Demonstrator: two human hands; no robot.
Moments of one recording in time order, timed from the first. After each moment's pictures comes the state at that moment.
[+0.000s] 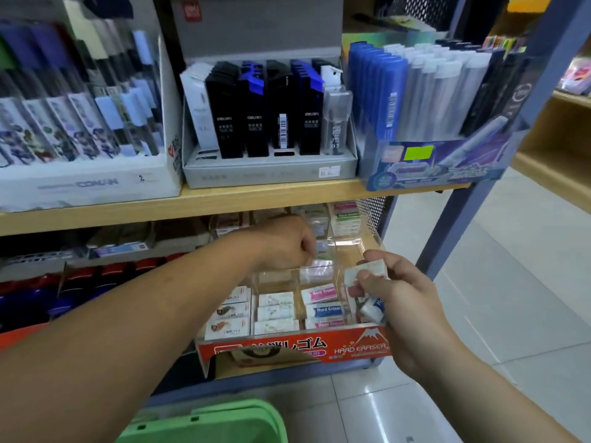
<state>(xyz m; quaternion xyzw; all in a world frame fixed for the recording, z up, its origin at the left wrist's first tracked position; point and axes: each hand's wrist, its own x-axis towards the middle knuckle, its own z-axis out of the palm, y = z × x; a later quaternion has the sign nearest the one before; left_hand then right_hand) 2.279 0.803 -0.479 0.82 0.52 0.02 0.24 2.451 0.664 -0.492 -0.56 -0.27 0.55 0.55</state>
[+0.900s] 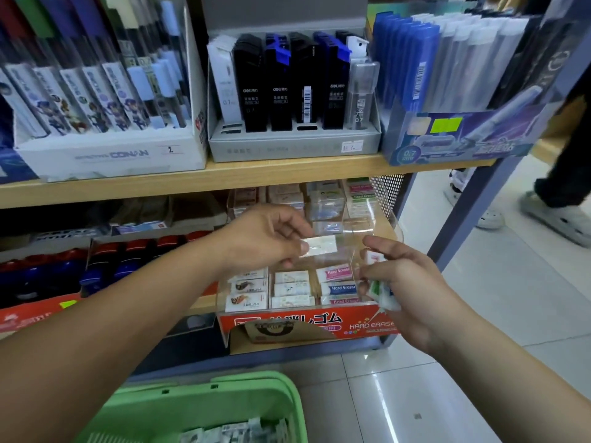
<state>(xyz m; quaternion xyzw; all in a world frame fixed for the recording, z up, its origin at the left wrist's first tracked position) 2.223 0.740 -0.463 0.69 0.50 0.22 0.47 2.440 0.659 -0.477 -0.53 -0.28 0.63 0.48</state>
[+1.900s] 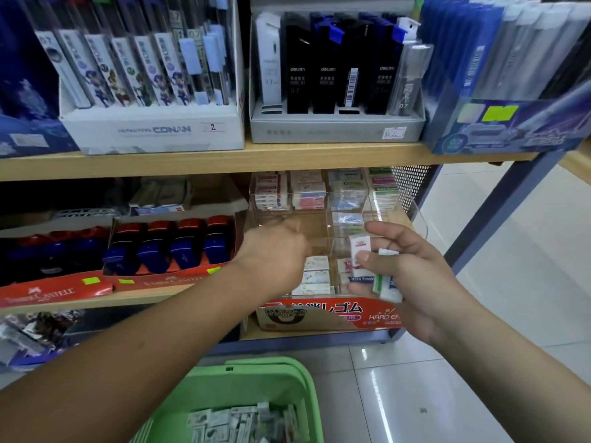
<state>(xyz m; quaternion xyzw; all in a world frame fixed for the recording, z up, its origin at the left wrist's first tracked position) 2.217 0.719 -0.503 0.84 0.55 0.00 -0.03 2.414 0.664 -0.490 -0.51 -0.29 0.61 0.53</state>
